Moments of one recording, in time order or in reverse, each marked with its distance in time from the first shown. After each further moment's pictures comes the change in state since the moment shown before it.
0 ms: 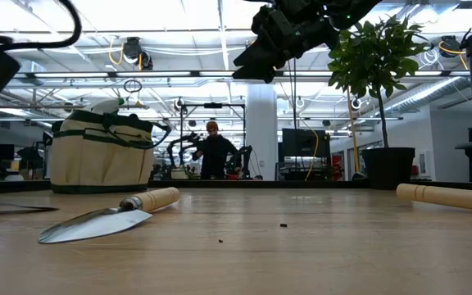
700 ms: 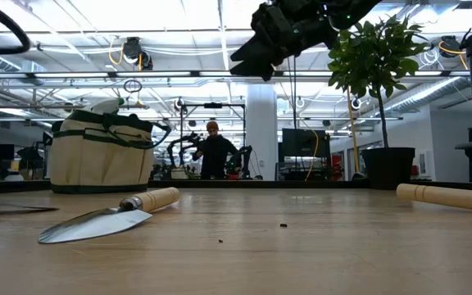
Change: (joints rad) left arm -0.121 0.156 0.005 0.066 -0.035 0.061; right arm 0.001 0.000 0.000 0.053 0.000 0.041
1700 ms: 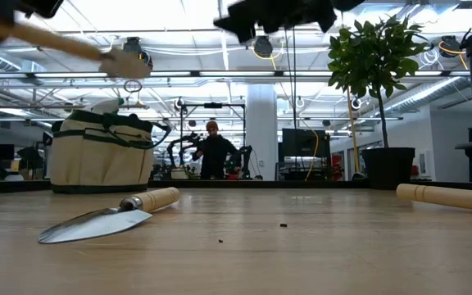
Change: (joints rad) left arm 0.174 -0.449 -0.008 0.205 -0.324 -0.058; right arm 0.207 -0.019 0.000 0.060 -0.150 -0.284
